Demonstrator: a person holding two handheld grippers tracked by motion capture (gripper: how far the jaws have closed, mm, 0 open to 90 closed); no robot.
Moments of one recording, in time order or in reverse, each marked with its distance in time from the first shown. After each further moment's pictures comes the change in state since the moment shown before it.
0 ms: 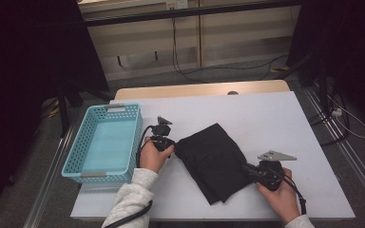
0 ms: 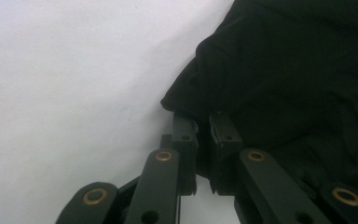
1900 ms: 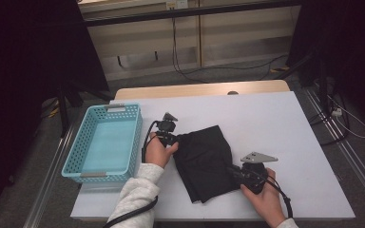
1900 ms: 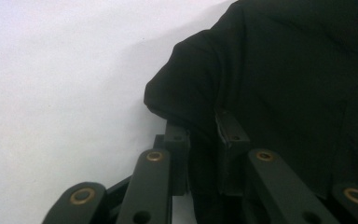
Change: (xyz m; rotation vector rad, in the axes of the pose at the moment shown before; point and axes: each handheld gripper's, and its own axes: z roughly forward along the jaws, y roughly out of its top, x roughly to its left) left arm -0.014 0.017 0.007 0.021 0.123 0.051; right arm 0.037 0.006 0.019 0.006 0.041 -0.063
